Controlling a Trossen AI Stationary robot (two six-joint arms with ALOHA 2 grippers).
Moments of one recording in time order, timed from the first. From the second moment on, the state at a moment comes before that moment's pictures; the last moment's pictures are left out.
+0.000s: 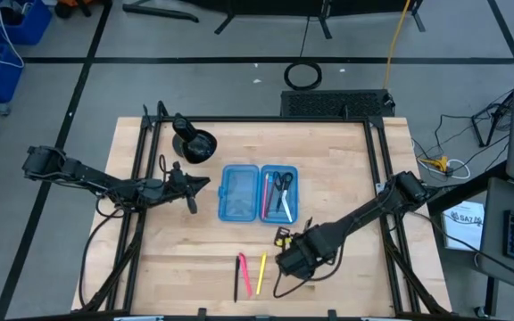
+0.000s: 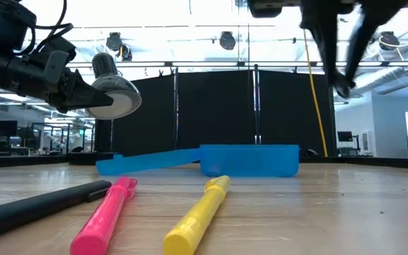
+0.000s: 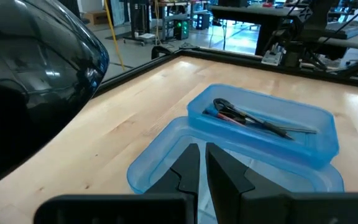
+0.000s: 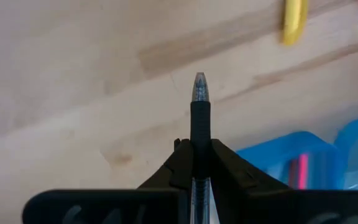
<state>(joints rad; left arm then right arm) -0.16 0.90 0.01 0.71 -0.55 -0.18 0.51 1.94 1.63 -1.25 0.16 -0.73</state>
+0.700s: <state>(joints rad) -0.16 0.90 0.01 0.68 -0.60 -0.17 0.14 1.93 1.65 -1.18 0.15 -1.38</state>
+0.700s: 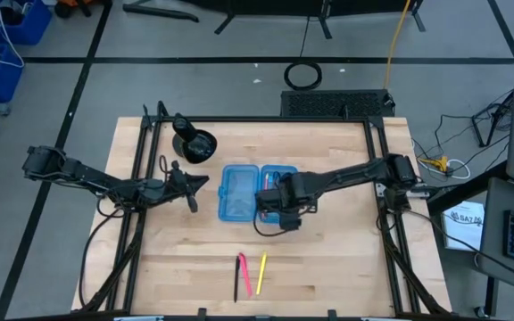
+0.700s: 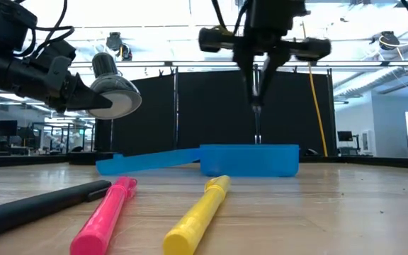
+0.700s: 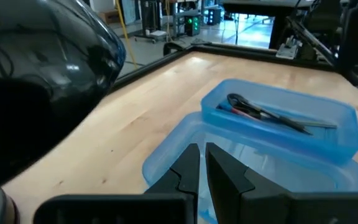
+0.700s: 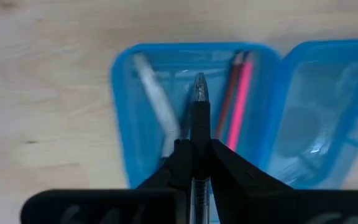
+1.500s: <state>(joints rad) -0.16 0.90 0.01 0.62 -0.54 -0.16 0.01 1.93 1.55 -0.95 -0.14 -1.50</state>
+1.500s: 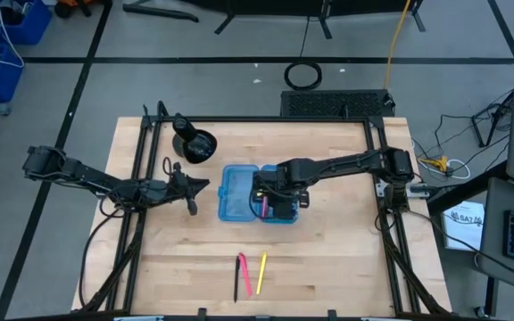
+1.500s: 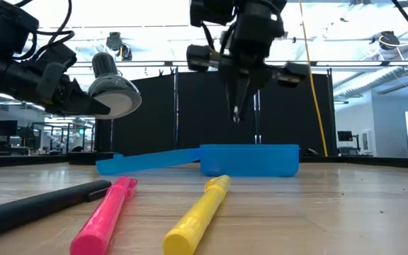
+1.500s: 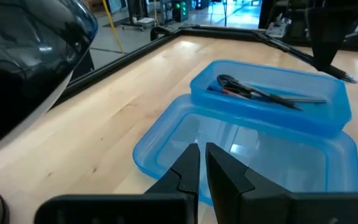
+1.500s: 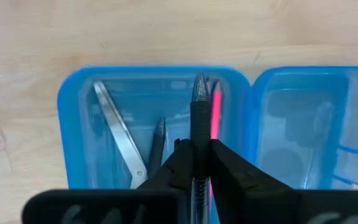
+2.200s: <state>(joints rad) -0.16 0.90 0.01 0.61 -0.54 -0.19 -0.09 1.93 1.36 -0.74 -0.29 -1.50</state>
